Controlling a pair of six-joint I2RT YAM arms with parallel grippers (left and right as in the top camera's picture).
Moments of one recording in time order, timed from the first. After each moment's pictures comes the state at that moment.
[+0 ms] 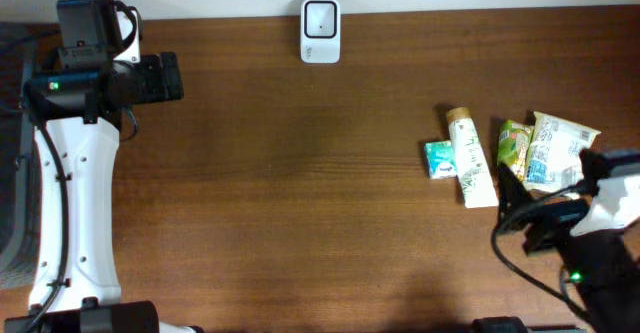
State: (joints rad) left arm 0.08 1.63 1.77 -1.04 -0.10 0.00; right arm 0.02 0.59 1.22 -0.82 -0.12 -0.03
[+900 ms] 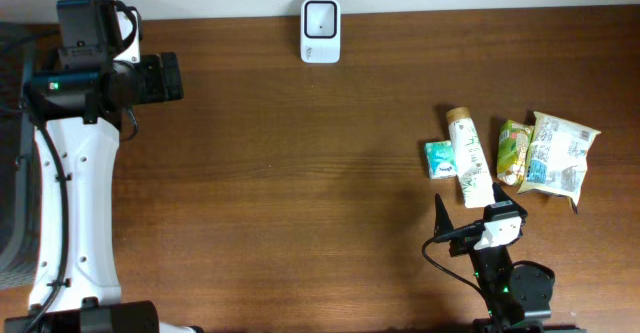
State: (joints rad) left arm 0.08 1.63 1.77 -1.04 -0.10 0.00; right arm 0.02 0.01 0.01 -0.06 -0.13 -0.05
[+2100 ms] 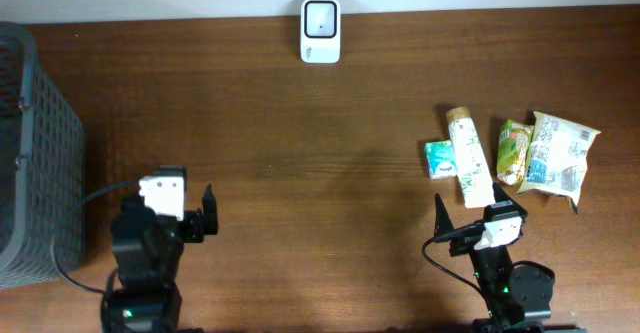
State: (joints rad) left arm 0.08 0.64 0.42 -0.30 0.03 0.13; right arm 0.02 0.01 0.01 -0.06 -0.13 -0.05
